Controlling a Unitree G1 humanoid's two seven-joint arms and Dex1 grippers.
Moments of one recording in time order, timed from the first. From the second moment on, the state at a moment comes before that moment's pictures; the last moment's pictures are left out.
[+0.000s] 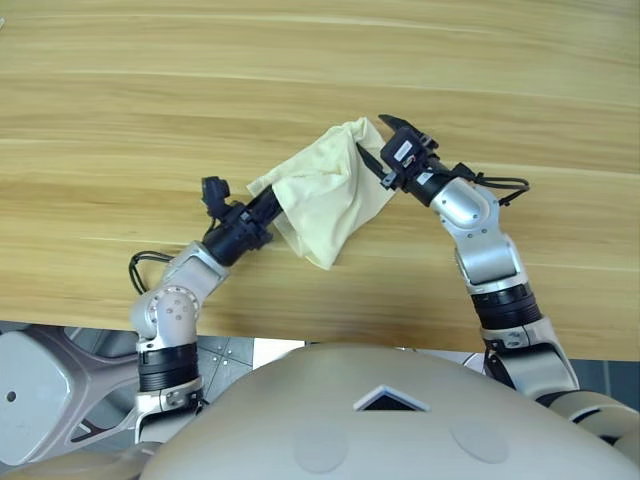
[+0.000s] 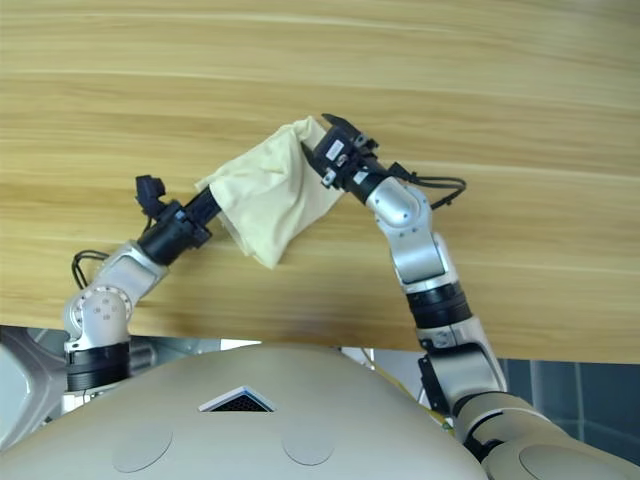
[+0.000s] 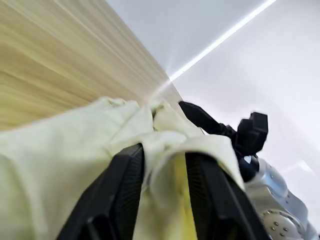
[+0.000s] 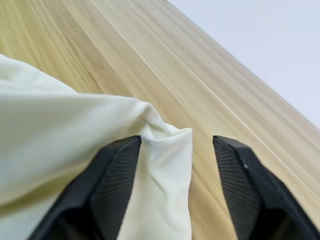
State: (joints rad) left arm 0.25 0.18 0.16 -0.23 -0.88 0.68 -0.62; right arm -0.10 -0.28 0.28 -0.03 -0.21 0.08 0.42
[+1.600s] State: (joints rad) left arm -0.06 -0.06 0.37 0.08 -0.79 0.12 -0.50; right arm -0.50 0.10 0.28 0.95 -0.19 -0.27 0.02
